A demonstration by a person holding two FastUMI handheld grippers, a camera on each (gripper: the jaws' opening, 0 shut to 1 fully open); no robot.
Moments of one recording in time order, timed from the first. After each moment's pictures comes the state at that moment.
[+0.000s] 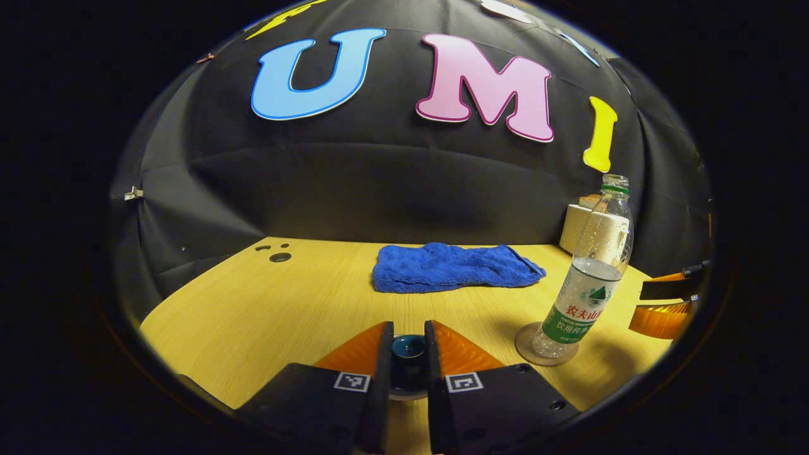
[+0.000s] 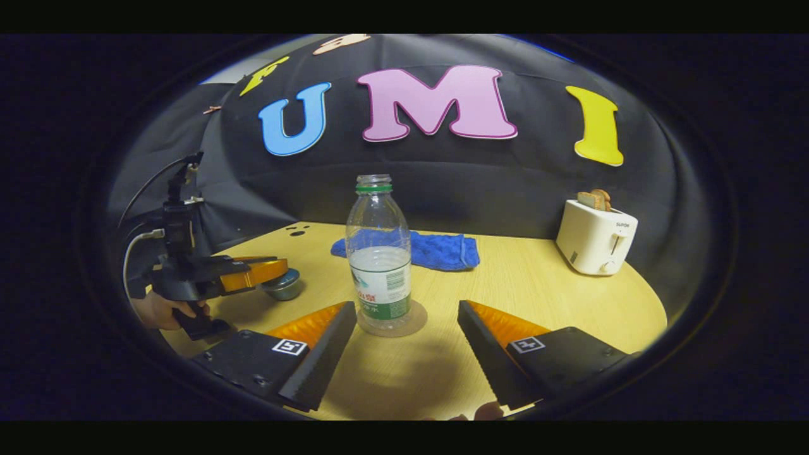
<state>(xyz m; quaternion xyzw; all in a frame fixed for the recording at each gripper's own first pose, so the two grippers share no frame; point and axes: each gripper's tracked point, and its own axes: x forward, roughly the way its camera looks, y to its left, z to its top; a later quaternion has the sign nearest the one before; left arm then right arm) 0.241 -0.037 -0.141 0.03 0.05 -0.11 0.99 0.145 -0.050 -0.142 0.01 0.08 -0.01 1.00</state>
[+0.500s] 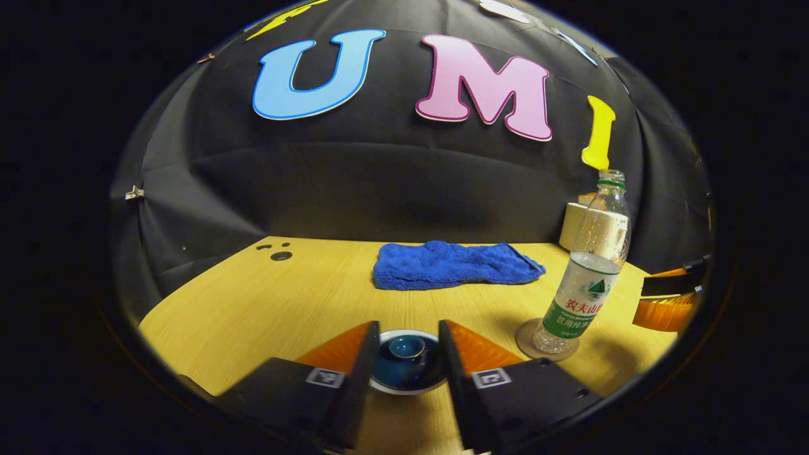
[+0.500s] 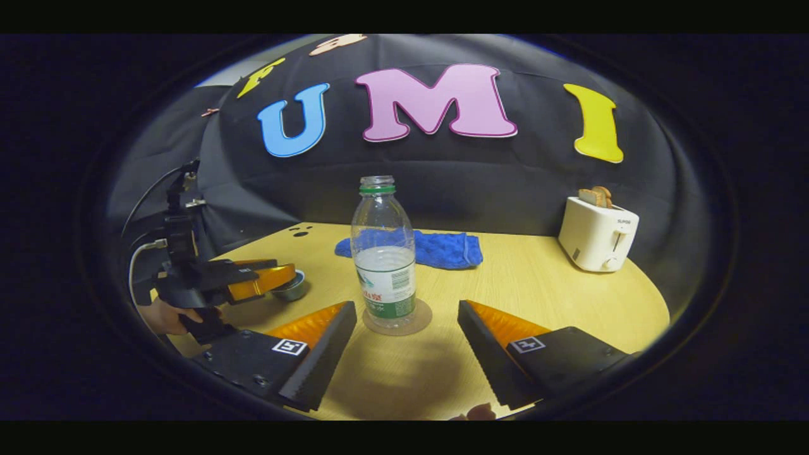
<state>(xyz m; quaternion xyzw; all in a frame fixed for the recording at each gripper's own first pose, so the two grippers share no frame) 0.230 -0.036 -0.134 0.02 0.05 -0.11 0.99 0.137 -0.049 -0.134 0.02 0.08 -0.01 1.00</state>
